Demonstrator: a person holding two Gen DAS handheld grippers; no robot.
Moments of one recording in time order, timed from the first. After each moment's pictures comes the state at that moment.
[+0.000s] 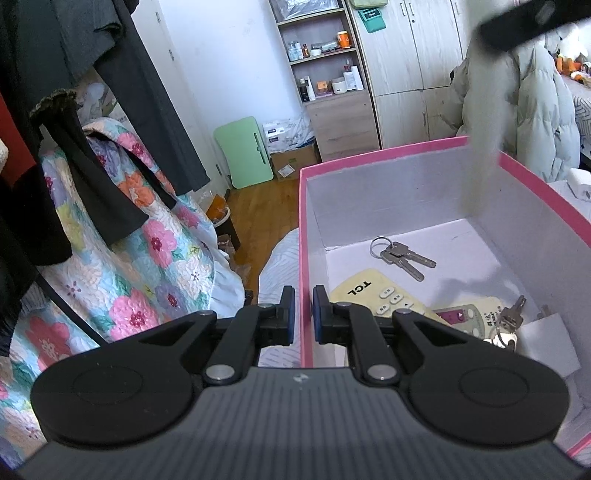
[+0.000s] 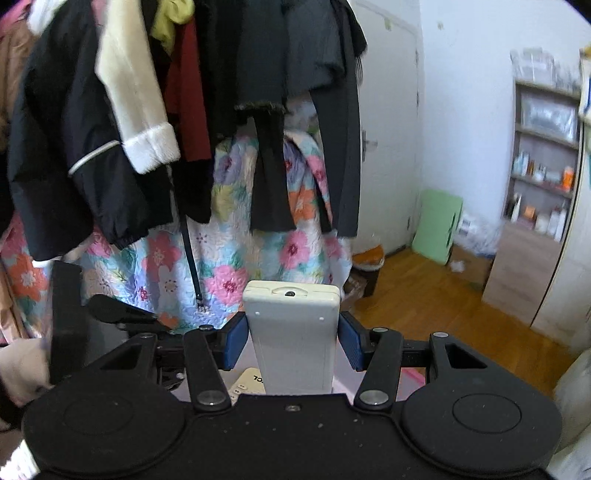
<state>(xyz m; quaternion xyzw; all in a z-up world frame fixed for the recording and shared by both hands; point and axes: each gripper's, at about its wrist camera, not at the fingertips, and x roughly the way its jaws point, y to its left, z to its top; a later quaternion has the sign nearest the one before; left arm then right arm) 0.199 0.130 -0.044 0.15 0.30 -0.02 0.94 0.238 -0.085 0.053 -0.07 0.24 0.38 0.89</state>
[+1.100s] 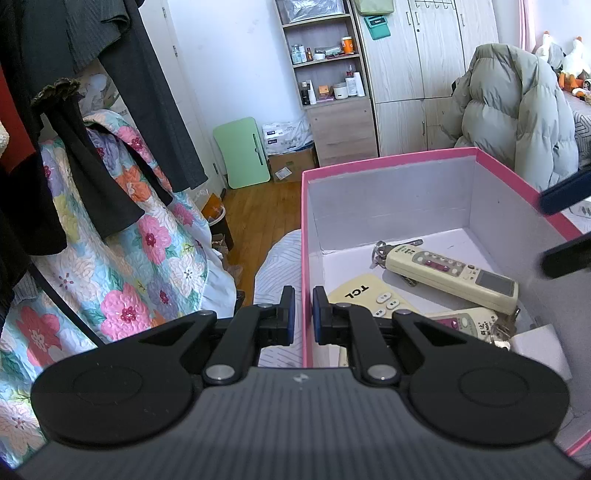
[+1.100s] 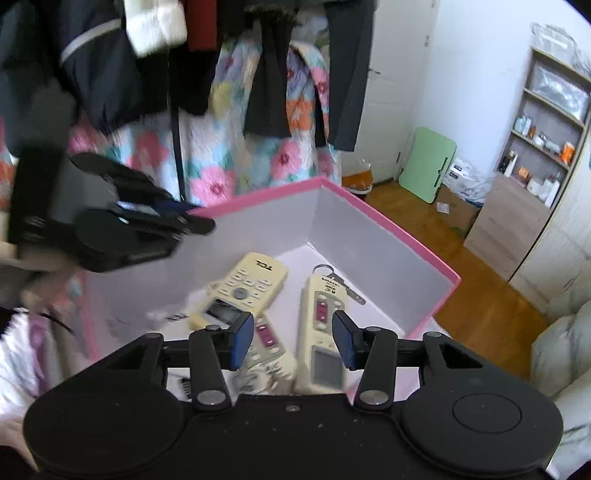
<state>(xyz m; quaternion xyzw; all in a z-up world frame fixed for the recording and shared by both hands) 0.198 0.137 -0.045 0.13 0.29 -0.02 0.95 0.186 -0.072 0.001 -0.16 0.33 0.34 0.87</state>
